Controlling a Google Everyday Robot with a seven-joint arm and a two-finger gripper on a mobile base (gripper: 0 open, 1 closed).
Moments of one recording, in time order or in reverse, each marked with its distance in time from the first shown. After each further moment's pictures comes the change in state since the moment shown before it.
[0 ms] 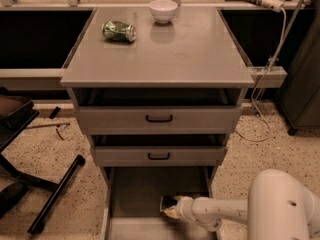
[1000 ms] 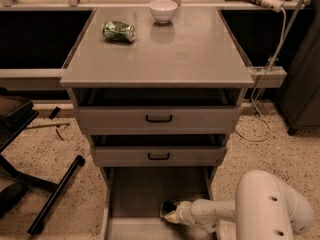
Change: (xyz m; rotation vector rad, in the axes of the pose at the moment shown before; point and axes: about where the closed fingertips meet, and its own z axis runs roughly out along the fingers) arm 0.037 0.013 0.033 -0.059 0.059 0.026
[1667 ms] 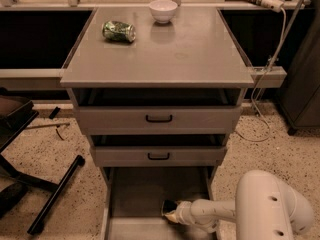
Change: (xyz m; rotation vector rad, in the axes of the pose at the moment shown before) arm 0.000 0.000 0.000 0.000 0.000 0.000
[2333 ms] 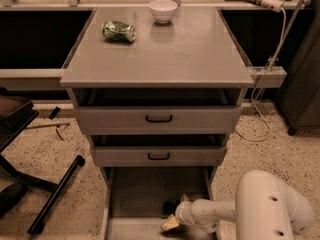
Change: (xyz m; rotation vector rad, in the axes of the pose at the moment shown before) arm 0.000 0.000 0.000 0.000 0.000 0.000
